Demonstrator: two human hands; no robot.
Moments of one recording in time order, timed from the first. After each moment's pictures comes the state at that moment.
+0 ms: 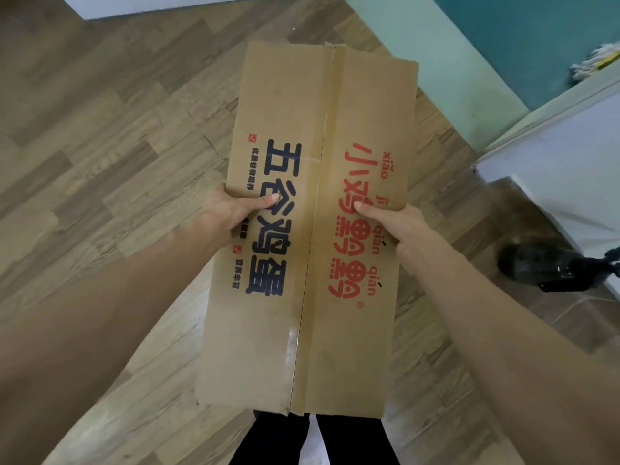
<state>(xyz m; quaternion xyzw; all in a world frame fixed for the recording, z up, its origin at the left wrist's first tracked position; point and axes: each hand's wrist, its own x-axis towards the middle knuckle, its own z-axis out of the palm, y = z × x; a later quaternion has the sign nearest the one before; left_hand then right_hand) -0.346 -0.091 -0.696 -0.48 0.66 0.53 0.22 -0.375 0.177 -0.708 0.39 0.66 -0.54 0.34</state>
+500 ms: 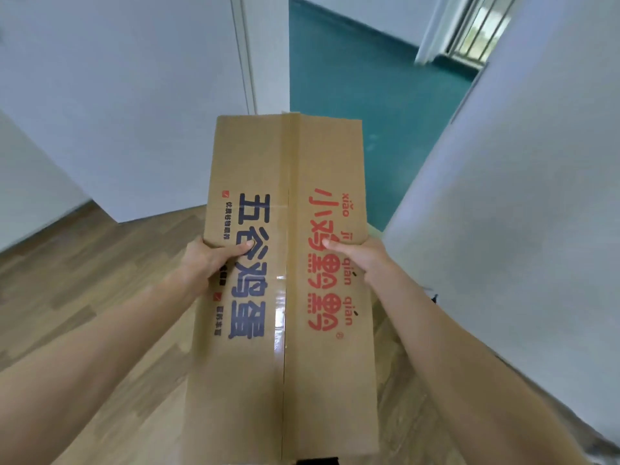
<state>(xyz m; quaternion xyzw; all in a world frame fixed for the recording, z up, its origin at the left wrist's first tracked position) -0.297 -0.023 -0.266 -0.33 0.73 0.57 0.17 -0.302 0.254 -0.256 0.28 0.70 -0.62 0.23</state>
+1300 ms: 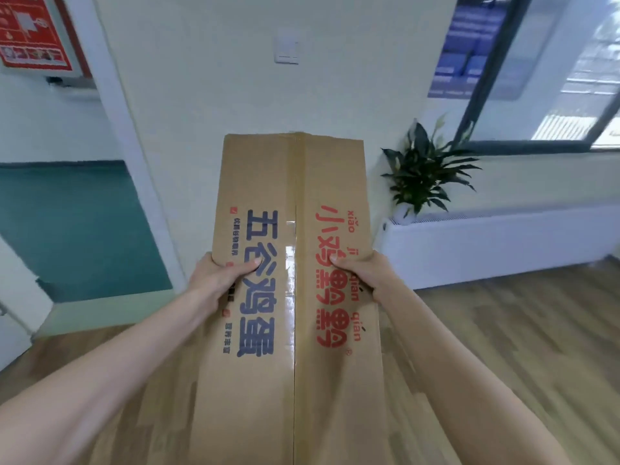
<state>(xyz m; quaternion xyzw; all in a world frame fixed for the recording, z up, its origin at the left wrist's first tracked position) 0.159 0.246 -0.002 0.14 0.74 0.57 0.33 0.368 0.438 -0.008 0.46 0.62 -0.61 -0.21</state>
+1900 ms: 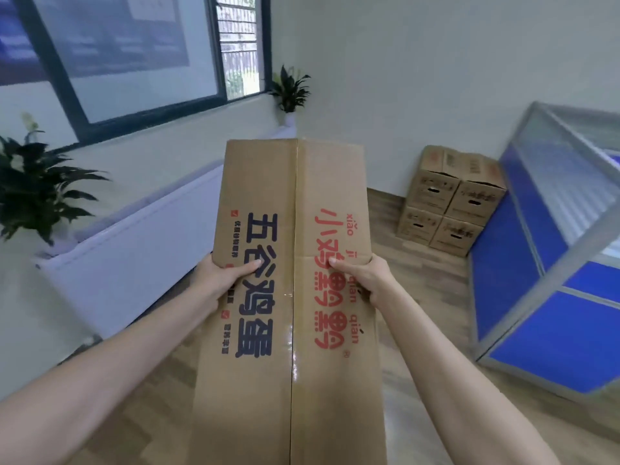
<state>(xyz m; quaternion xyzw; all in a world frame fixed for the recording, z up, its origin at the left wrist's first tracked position) 0.838 0.599 -0.015 0.46 0.60 0.37 0.54 1.107 0.531 -0.006 0.68 0.31 -0.47 -0.47</state>
